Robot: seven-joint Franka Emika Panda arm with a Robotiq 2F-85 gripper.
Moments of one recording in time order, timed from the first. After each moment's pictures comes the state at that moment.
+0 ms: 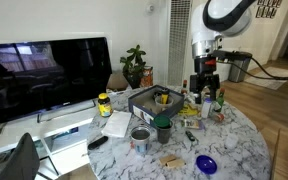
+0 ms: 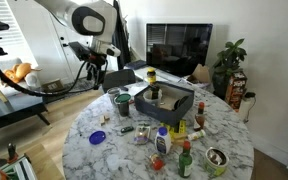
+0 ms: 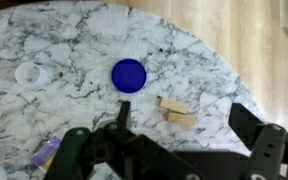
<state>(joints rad) 0.11 -0.11 0.08 -2.31 0.33 1.95 0.20</state>
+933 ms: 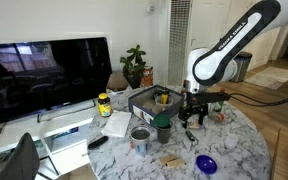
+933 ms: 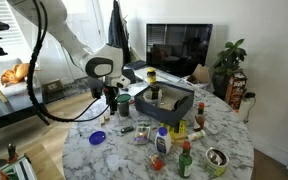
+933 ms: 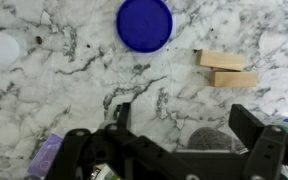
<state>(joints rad) 0.11 0.20 0.09 -2.40 0.32 2.49 0.29</state>
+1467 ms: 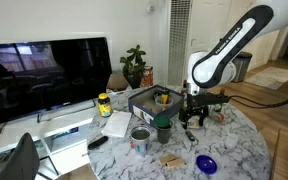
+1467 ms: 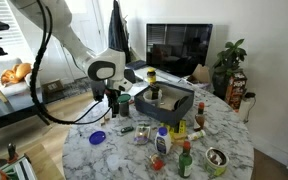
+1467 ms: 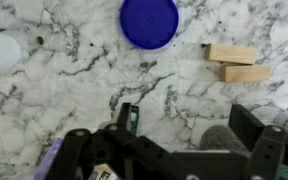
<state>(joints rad) 0.10 0.24 0.08 -2.40 0.33 2.52 0.30</state>
